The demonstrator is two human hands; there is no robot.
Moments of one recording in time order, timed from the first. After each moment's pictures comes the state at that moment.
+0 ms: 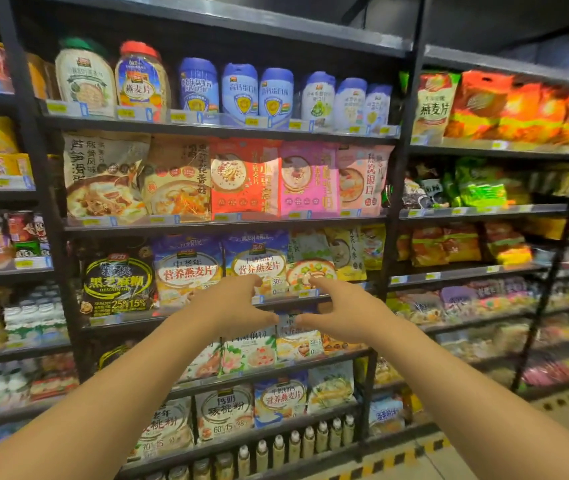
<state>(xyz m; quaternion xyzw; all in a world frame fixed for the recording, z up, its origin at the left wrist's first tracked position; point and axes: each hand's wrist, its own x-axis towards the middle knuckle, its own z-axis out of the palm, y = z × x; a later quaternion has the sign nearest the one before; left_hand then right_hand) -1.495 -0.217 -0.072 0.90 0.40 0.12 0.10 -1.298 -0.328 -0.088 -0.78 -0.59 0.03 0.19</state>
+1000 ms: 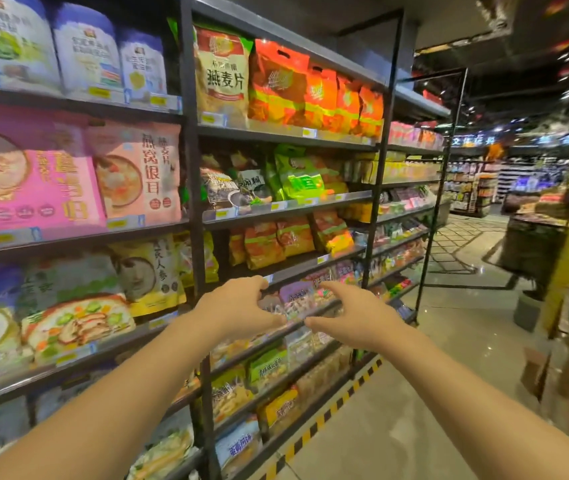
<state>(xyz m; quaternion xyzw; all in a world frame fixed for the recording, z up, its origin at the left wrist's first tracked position) -0.956 -0.279 -0.080 0.97 0.17 0.07 0.14 -0.836 -0.470 -0.097 -0.91 -0.36 0.01 0.20</state>
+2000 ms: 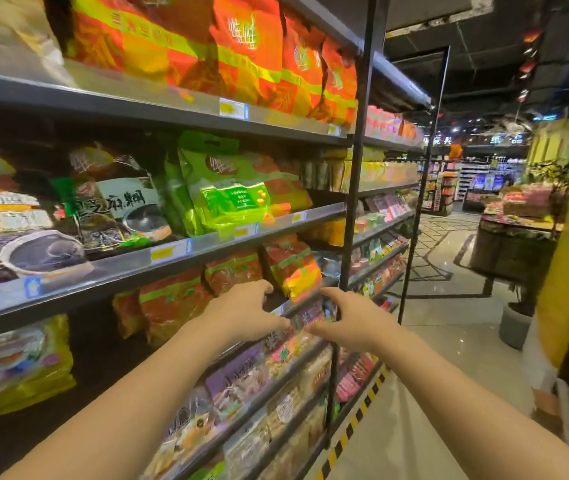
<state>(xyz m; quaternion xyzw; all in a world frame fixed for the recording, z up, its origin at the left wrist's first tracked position) -0.371 -0.156 -0.091 0.98 0.11 0.06 0.18 -0.288 -0.360 -0.101 -0.93 -0.30 0.01 0.19</state>
